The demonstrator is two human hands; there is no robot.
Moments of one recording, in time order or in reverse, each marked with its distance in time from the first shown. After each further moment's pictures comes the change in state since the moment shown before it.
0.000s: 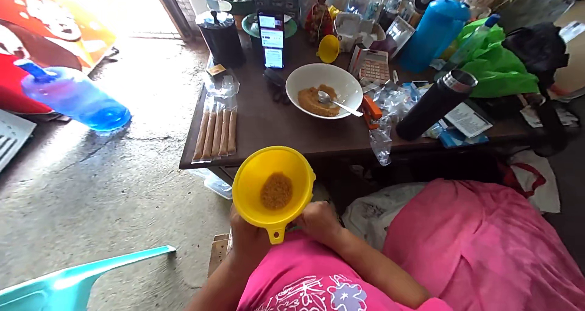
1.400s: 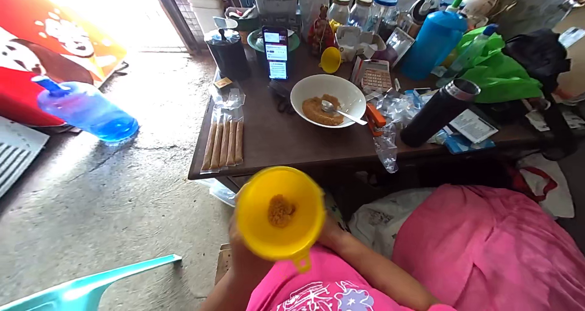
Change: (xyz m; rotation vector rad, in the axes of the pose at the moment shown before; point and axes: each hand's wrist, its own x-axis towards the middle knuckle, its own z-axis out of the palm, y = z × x) left_hand -0.004 0.009 -0.016 -0.035 -0.050 0.008; right_hand 0.000 -0.009 0.002 0.065 -0.170 0.189
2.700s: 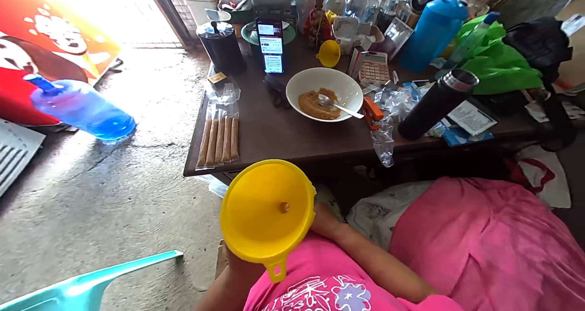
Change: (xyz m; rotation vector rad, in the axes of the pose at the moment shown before) left_hand -0.001 0.006 0.002 -0.073 -0.001 -0.020; right_hand 0.001 0.028 0.006 0.015 -0.178 0.121
